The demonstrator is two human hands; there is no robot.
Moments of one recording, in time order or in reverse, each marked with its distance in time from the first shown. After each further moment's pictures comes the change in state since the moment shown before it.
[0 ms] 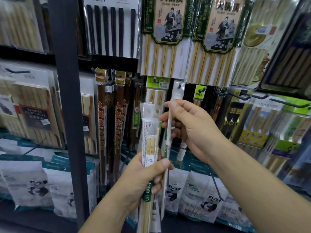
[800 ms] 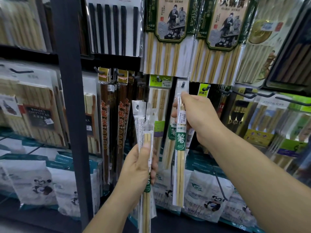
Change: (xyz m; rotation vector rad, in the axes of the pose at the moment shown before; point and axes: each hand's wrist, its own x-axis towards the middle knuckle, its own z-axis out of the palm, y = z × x) left_hand 0.006 -0.006 -0.011 0.191 0.257 0.153; right_hand 0.031 -0.012 0.003 -0.257 0.323 0.091
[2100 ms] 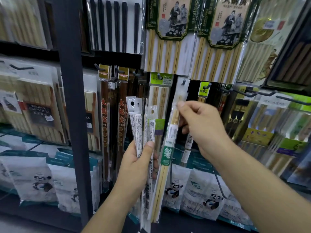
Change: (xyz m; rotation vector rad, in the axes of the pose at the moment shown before) left_hand -0.001 0.001 0.004 0.048 0.107 0.090; right_hand -0.023 0.022 -0.008 -0.037 -0.022 -0.165
